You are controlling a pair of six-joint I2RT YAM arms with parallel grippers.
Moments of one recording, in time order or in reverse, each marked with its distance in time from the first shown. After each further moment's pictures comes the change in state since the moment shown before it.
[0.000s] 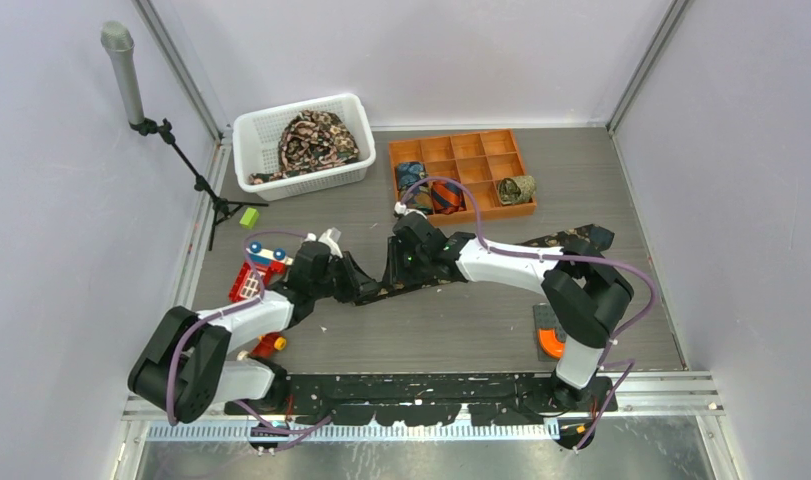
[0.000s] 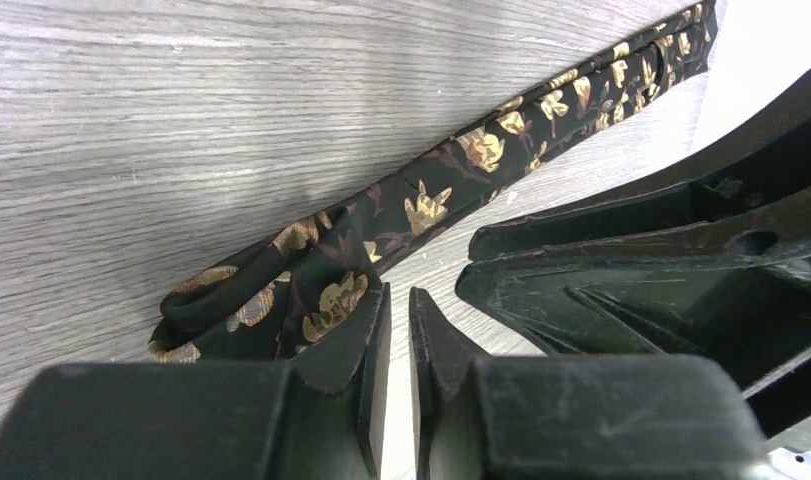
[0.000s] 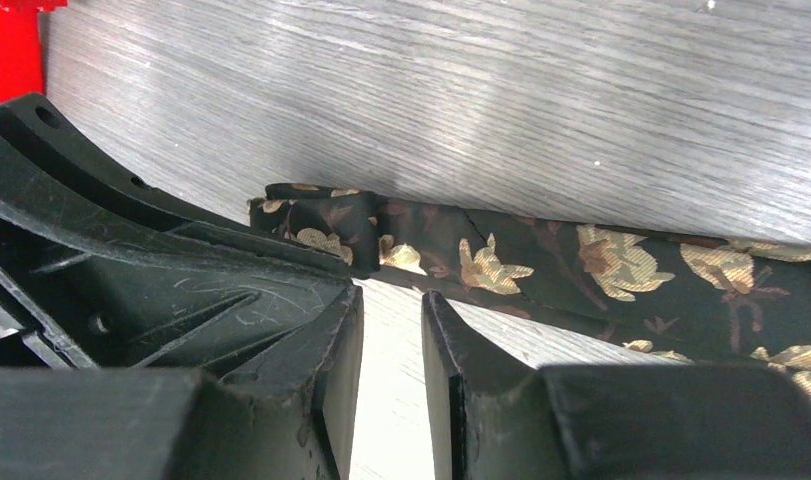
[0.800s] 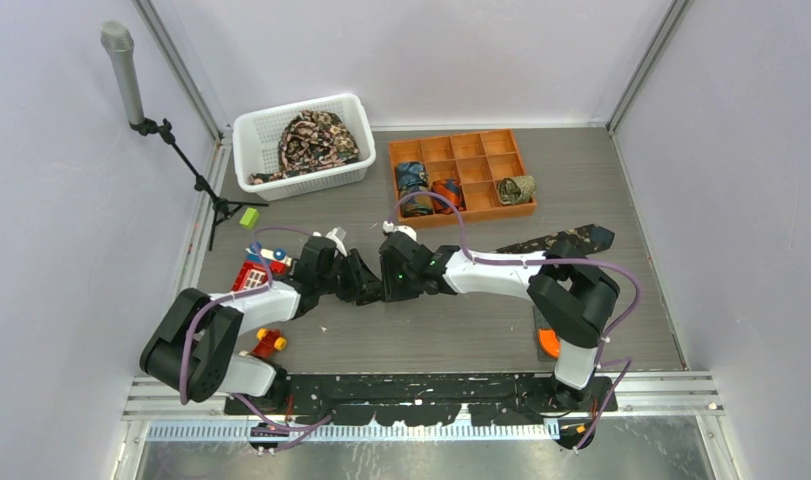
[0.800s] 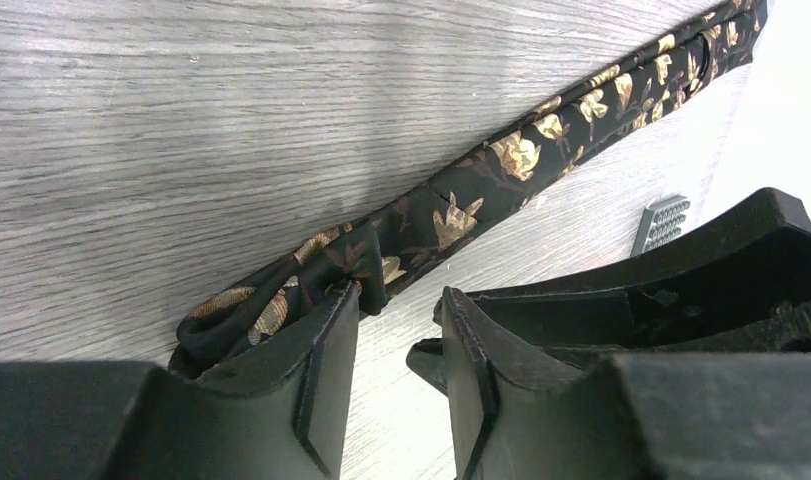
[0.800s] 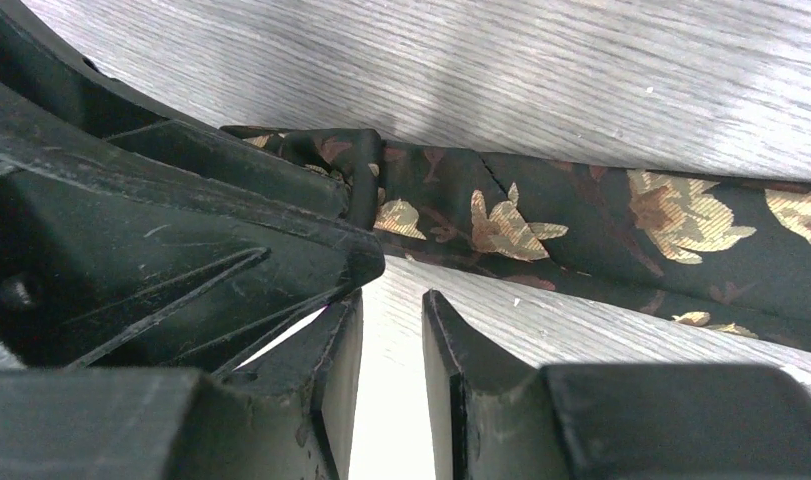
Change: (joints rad) left arm 0.003 0.106 0.061 -0.039 0.018 0.022; right arm 0.087 0.050 0.000 -0.036 0.082 -0.005
